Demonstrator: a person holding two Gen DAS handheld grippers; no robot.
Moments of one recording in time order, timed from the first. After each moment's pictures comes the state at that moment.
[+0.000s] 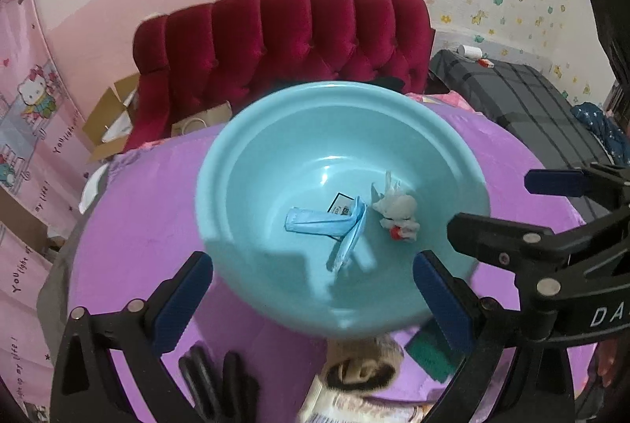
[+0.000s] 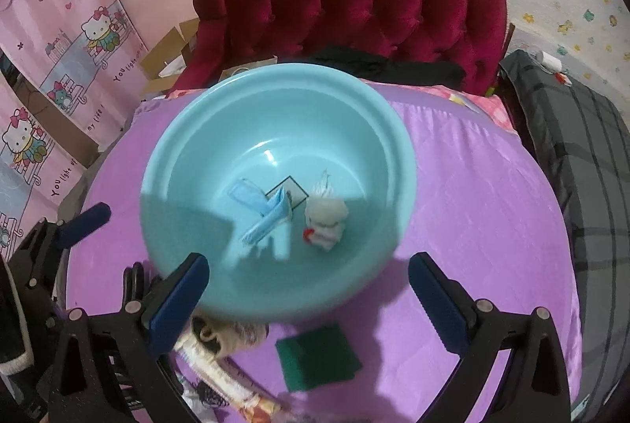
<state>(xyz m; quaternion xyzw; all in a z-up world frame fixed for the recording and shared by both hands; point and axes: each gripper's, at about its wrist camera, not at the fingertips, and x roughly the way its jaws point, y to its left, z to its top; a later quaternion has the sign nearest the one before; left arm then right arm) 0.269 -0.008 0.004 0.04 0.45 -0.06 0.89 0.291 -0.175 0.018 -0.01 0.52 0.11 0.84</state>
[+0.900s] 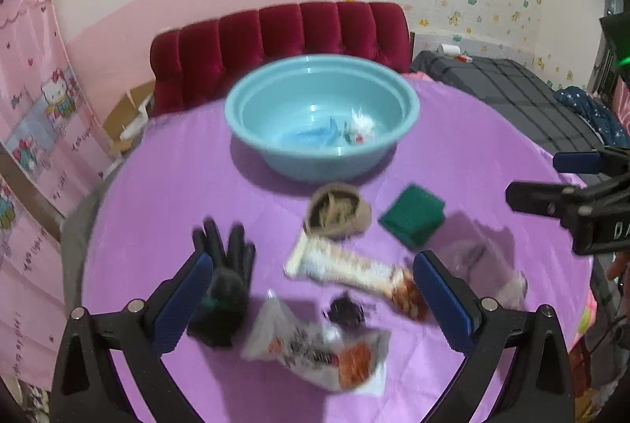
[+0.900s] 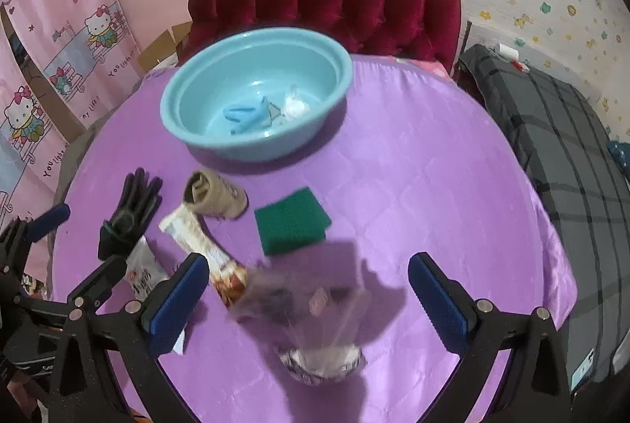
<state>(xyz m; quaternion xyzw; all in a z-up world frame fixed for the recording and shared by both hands) 0.099 0.001 -0.006 0.05 0.42 -0.07 0.90 0.115 -0.215 0.013 -0.02 0.50 0.07 0.86</state>
